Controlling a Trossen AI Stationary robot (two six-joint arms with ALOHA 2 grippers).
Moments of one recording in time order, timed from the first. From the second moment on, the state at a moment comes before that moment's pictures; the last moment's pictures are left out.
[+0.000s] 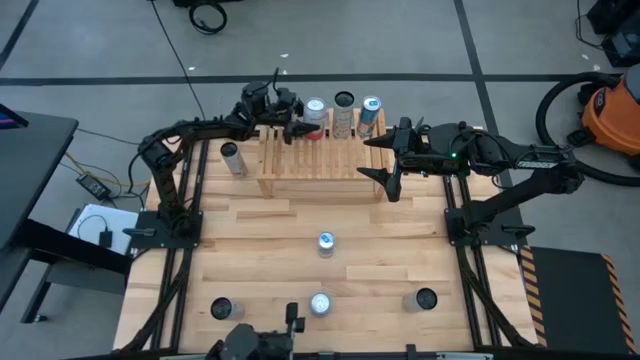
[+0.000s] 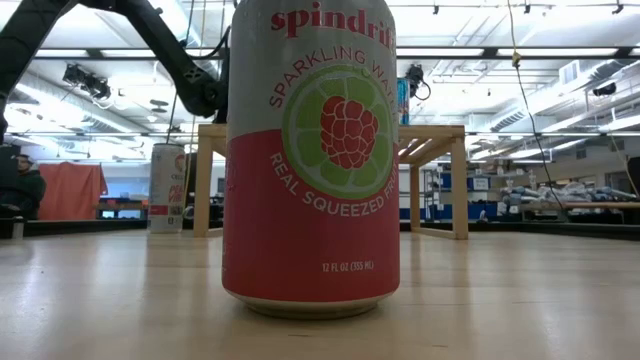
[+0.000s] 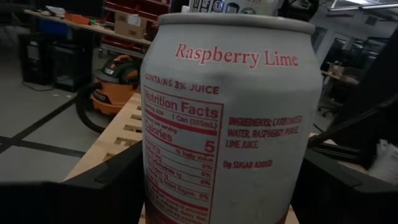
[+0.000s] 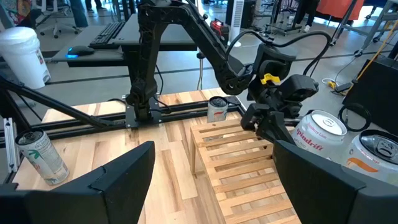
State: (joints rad) left arm 0.82 1.87 1.11 0.71 0.85 -0.17; right arm 0.06 1.16 1.41 -0.53 0.32 0.07
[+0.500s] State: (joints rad) left arm 0.82 1.87 1.11 0.71 0.88 -0.16; right arm 0.06 1.16 1.41 -0.53 0.32 0.07
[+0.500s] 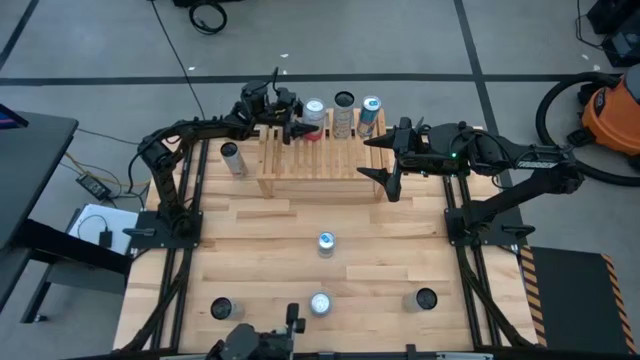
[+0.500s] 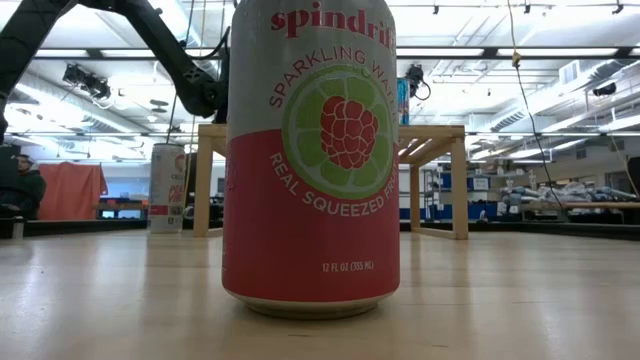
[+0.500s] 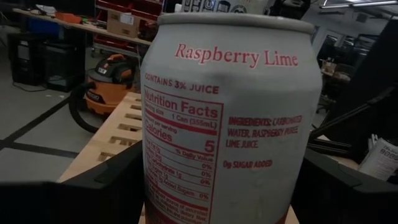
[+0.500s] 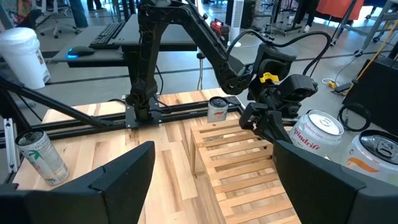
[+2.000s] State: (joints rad) left arm 0.79 1.86 1.12 0.70 0.85 -0.16; right arm 0.06 1.16 1.33 -0.54 0.29 0.11
